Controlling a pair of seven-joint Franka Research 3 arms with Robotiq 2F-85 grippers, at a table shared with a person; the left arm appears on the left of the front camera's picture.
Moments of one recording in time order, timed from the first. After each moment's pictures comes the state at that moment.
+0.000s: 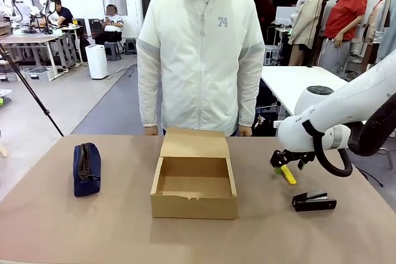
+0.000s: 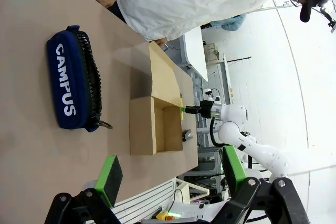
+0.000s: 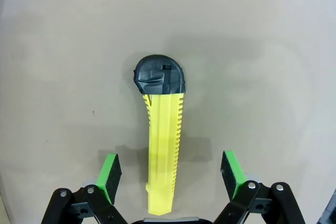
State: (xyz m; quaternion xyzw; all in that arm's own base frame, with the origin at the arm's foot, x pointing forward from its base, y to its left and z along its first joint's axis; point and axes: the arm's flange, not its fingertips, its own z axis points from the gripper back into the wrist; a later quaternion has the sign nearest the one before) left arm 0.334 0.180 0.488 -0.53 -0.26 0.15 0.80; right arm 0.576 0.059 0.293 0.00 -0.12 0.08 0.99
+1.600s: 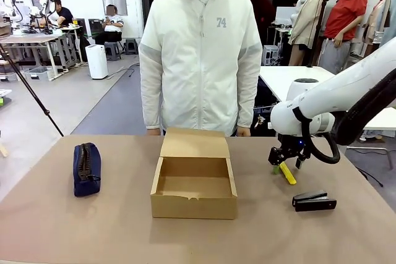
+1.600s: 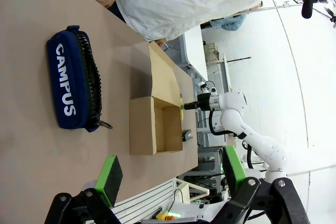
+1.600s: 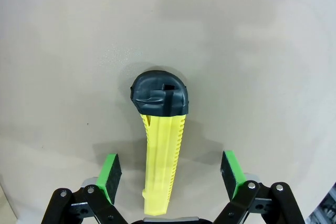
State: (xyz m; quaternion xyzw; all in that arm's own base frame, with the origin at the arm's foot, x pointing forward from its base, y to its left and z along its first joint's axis) left arm 0.335 0.180 0.488 -0.53 -0.26 0.15 0.80; right arm 0.618 0.062 0.290 -0.01 -0.02 0.10 0.99
